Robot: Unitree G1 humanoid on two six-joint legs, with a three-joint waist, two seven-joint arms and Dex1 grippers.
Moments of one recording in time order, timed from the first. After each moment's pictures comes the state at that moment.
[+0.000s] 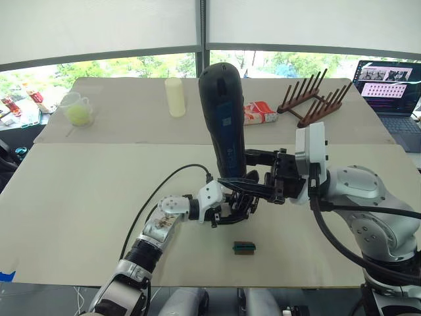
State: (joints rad) left arm -0.46 0.21 -0.31 0.32 -0.12 0.00 -1.05; right arm -0.45 -0.61 0.00 -0.64 0.73 0.62 0.80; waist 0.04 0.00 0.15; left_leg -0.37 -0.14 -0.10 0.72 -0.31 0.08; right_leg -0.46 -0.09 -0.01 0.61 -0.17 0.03
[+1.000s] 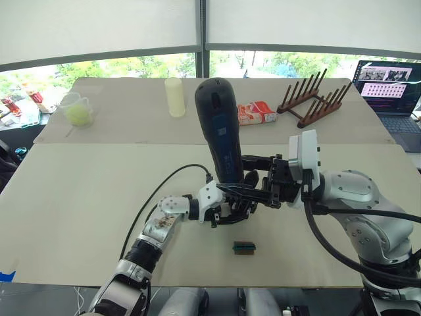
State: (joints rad) left arm -0.46 0.21 -0.31 0.32 -0.12 0.00 -1.05; right arm -0.42 -0.60 0.02 -0.63 0.70 0.61 0.82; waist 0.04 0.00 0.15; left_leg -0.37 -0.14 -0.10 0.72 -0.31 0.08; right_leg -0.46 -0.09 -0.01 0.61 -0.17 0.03
